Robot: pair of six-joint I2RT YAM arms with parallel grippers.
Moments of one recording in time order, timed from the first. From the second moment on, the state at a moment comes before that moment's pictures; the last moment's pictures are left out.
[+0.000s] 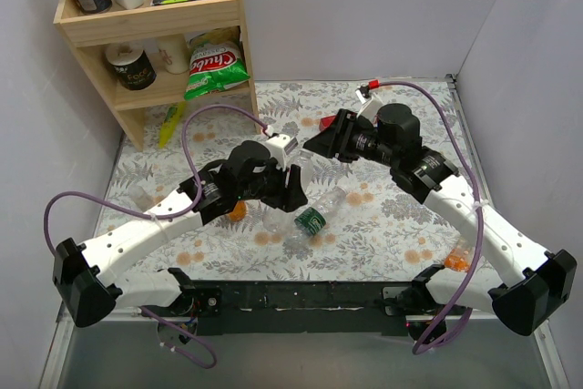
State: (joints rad) left arm -0.87 1.18 1.04 -0.45 0.16 -0.43; right arm 0.65 1.16 1.13 -0.25 -0.31 0.79
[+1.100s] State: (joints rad) left arm -0.91 1.09 0.95 -0.30 0.27 -0.53; right arm 0.65 1.11 0.98 -0.03 -0.39 0.80
